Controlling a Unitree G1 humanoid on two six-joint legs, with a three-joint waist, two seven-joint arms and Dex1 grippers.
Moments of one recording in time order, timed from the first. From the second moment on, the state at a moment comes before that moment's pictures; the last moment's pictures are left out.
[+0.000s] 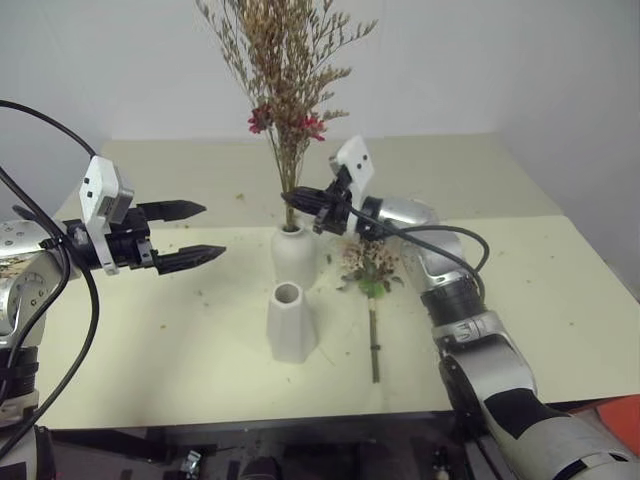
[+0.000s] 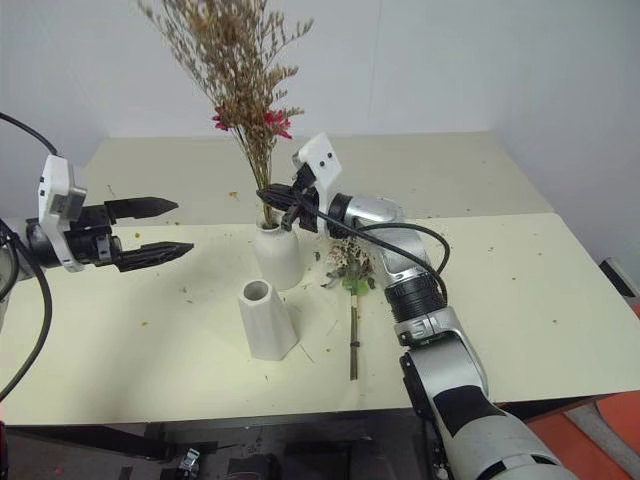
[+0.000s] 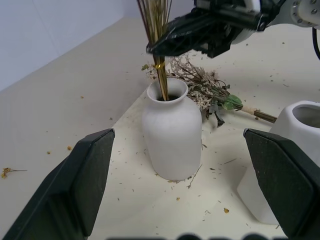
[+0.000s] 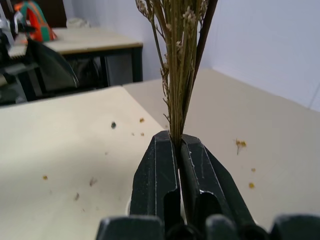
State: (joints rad) left arm -0.54 0.98 0.24 -0.01 -0.60 0.51 -1.19; right arm -1.08 -0.16 0.12 0.46 0.26 0.32 0.80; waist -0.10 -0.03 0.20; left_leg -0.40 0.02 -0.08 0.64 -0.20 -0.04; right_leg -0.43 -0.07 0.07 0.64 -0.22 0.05
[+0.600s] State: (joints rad) left arm -0.54 0.98 0.26 -0.01 -0.62 0.53 -1.19; right arm -1.08 -0.18 0.14 0.50 0.18 0.27 0.82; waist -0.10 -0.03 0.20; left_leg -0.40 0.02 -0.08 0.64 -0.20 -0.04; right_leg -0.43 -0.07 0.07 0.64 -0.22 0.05
